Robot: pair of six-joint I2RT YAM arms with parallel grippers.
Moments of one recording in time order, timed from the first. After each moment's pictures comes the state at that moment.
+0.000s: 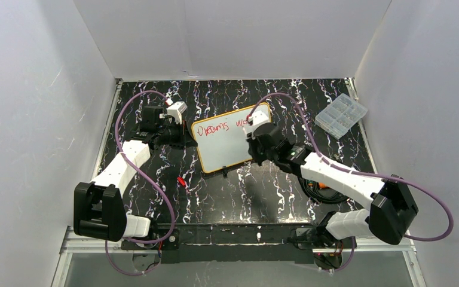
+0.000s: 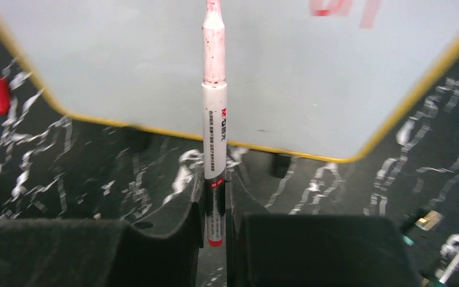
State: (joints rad) left arm -0.17 1.34 0.93 -0.38 0.61 -0.12; right arm 0.82 1.31 0.94 -0.30 0.20 0.24
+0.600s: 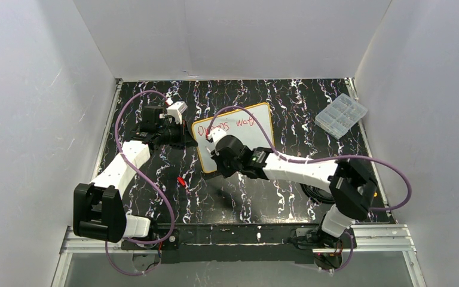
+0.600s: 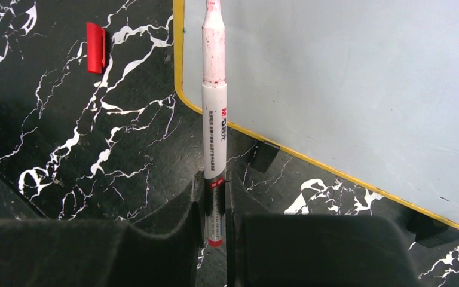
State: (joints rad) left arm -0.17 1.33 0.93 -0.38 0.61 -0.12; right arm 1.09 1.62 1.12 -0.27 0.13 0.27
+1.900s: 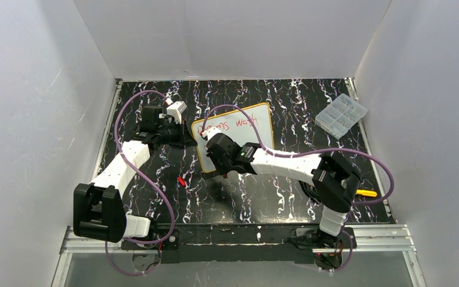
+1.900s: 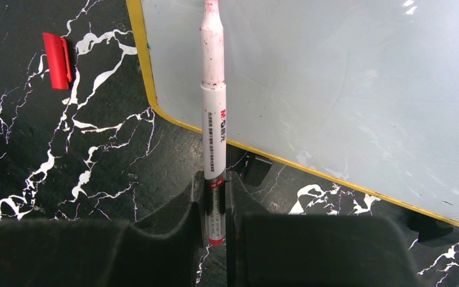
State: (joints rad) left arm -0.17 1.33 0.93 -0.37 0.61 -0.12; right arm 1.08 1.77 1.27 -0.38 0.18 0.32
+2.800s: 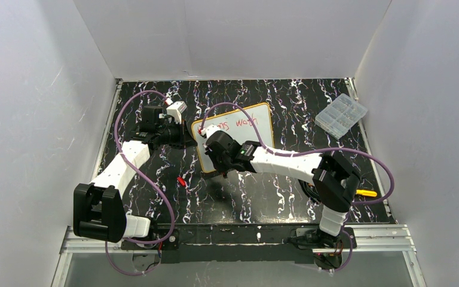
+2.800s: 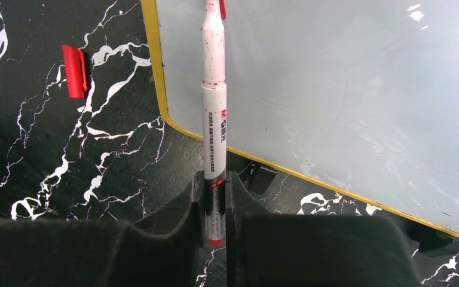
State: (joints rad) left arm -0.17 1.33 0.93 -0.38 0.61 -0.12; right arm 1.08 1.78 1.29 -0.37 0.16 0.31
